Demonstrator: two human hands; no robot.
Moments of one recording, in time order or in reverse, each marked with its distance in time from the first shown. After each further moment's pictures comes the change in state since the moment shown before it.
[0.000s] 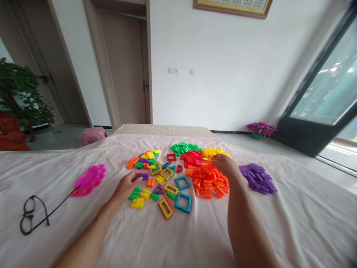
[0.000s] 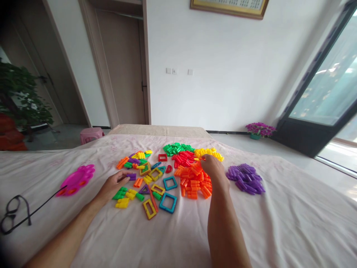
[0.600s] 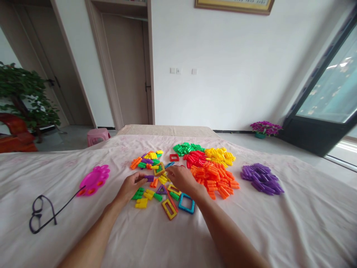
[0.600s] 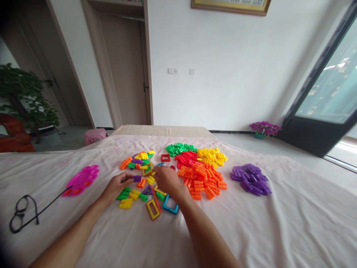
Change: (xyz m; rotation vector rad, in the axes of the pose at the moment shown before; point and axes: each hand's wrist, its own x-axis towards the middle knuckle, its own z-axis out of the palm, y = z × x) left_hand -0.002 0.005 0.001 -0.108 -0.056 -0.064; right_hand -0.069 -0.142 0.062 0.214 -0.148 -0.694
